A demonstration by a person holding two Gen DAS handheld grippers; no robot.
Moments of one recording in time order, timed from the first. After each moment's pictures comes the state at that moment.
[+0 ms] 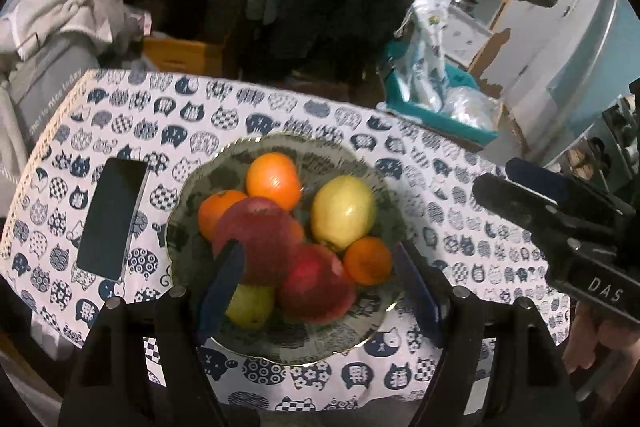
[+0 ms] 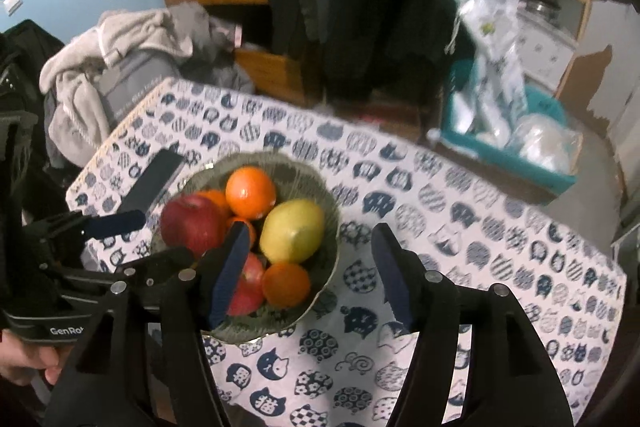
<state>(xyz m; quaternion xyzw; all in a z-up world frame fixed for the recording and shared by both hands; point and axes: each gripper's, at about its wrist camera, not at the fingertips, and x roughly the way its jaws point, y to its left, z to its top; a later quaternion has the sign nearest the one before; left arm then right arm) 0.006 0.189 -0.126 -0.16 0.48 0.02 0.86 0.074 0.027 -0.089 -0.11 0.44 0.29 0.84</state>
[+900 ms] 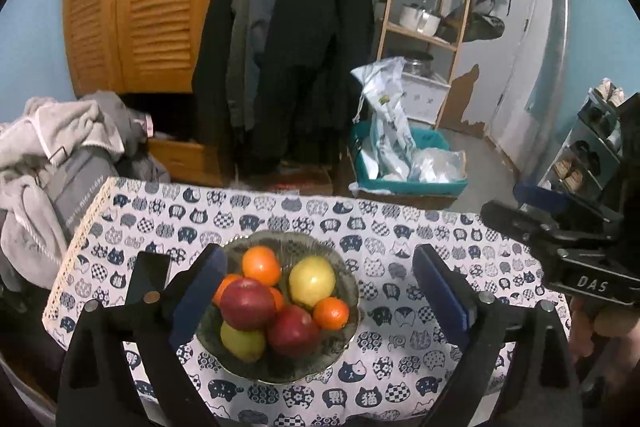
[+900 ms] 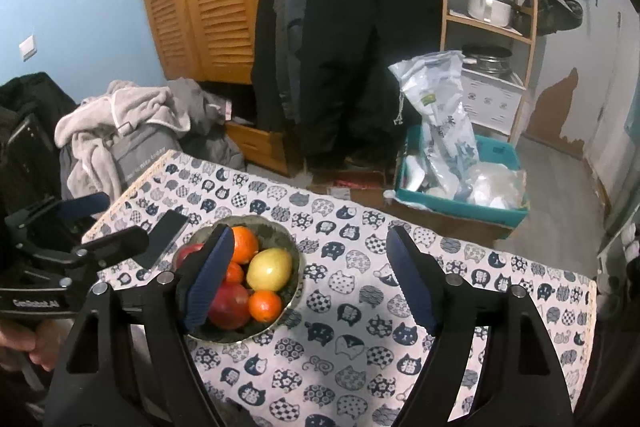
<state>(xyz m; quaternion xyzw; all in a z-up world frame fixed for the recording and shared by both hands) -0.029 0.144 -0.017 -0.09 0.35 0.02 0.93 0.042 -0.048 -0.010 -0.06 0.35 0.28 0.89</state>
